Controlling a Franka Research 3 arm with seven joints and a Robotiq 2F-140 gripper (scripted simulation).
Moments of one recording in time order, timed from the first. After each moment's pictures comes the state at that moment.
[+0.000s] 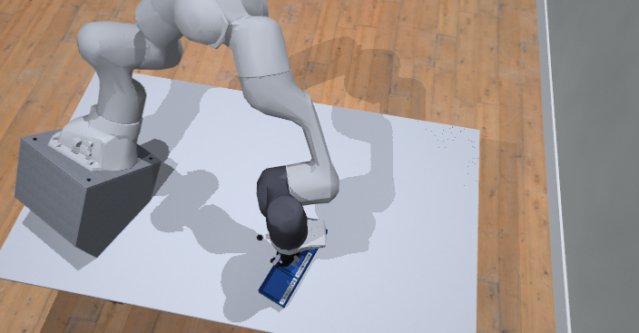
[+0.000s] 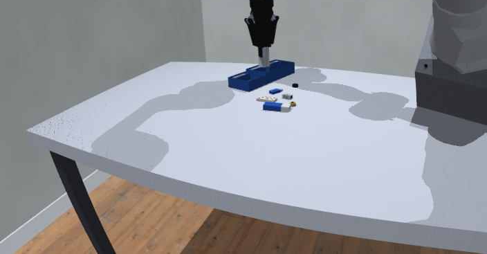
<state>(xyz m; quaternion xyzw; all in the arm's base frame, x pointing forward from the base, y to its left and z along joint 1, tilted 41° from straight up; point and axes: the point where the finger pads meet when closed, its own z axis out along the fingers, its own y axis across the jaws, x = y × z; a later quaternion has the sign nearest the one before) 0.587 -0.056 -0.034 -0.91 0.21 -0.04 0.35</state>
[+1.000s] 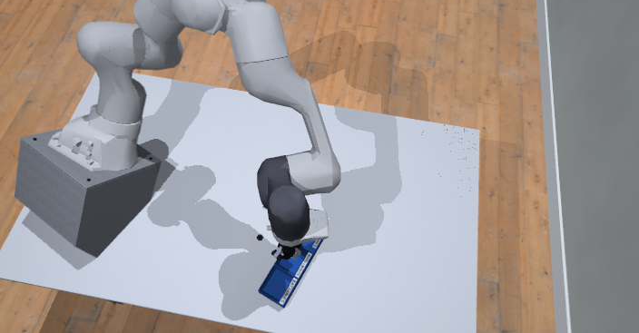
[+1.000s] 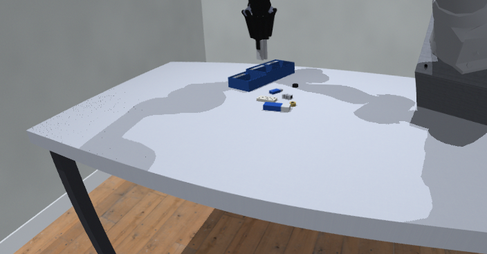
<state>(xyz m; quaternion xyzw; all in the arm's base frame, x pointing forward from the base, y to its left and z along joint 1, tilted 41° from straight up) 0.581 -0.062 -0.005 -0.91 0.21 -0.04 0.35</state>
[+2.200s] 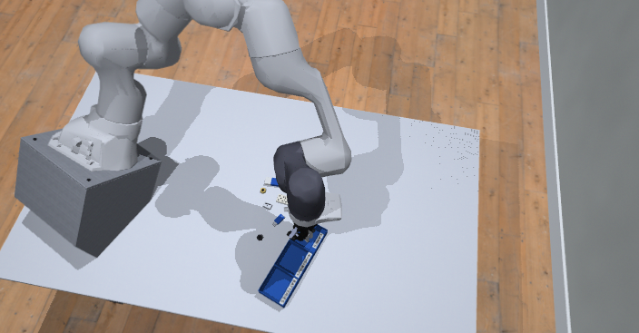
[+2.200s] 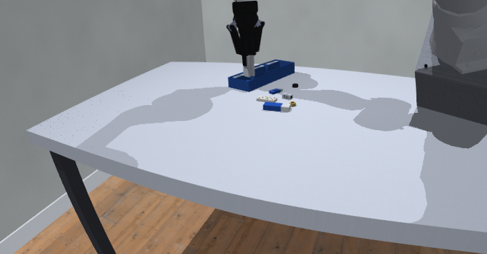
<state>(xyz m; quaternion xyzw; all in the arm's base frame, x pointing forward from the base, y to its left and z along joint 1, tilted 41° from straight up) 0.599 0.013 0.011 -0.91 0.21 -0.03 0.35</state>
